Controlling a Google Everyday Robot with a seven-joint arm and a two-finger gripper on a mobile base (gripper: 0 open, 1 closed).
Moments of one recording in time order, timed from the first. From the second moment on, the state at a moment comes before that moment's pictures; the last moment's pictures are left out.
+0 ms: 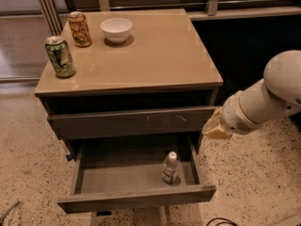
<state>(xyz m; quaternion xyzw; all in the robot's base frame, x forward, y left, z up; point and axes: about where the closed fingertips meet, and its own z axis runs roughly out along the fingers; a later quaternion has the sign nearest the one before) 0.481 -0.172 0.765 -0.57 0.79 0.10 0.22</state>
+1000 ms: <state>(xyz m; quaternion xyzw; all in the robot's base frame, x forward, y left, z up) 0.487 -0.174 0.620 -0.56 0.77 0.16 0.25</state>
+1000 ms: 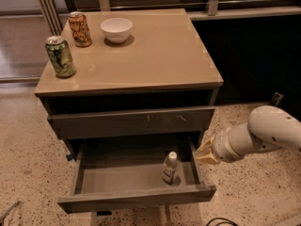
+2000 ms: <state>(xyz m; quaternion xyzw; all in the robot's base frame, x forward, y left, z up) 0.501 -0.190 0.555 -0.58 0.76 0.13 0.27</state>
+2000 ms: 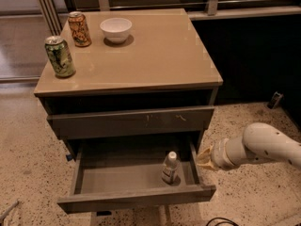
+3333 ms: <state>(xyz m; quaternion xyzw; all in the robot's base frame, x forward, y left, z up) 0.533 -0.156 0.497 -0.57 0.72 0.20 0.34</state>
